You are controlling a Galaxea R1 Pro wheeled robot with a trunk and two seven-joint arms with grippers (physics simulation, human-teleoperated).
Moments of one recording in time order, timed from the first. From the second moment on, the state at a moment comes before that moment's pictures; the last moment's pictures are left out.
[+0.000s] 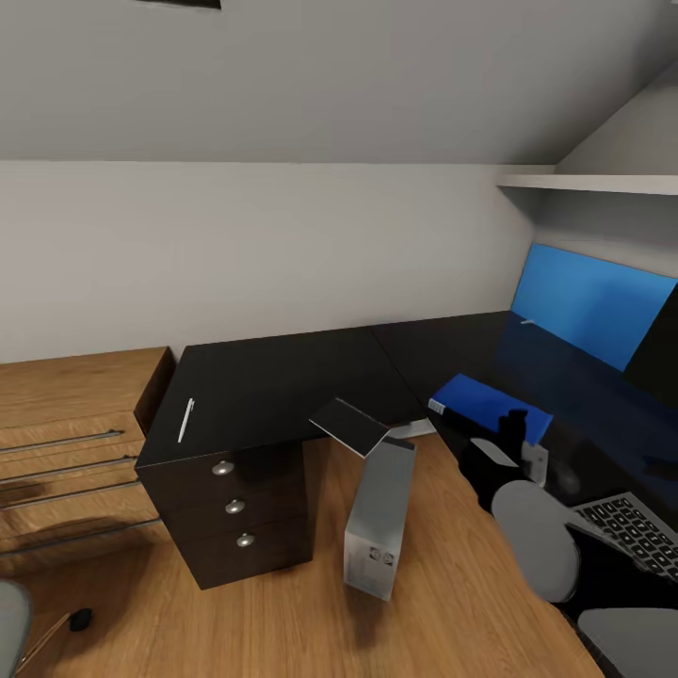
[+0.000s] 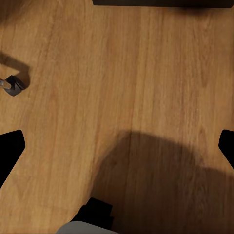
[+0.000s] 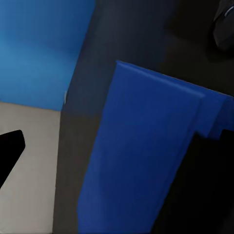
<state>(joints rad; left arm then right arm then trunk) -0.15 -0.06 -0.40 -0.31 0.54 -0.37 0.37 -1.04 0.01 -0.44 -0.21 -1.24 -0.79 0.10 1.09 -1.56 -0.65</state>
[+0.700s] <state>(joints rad) -0.15 -0.06 -0.40 -0.31 0.54 -0.37 0.37 -0.75 0.13 -0.20 -0.70 -1.23 -0.81 0.04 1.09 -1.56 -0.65</state>
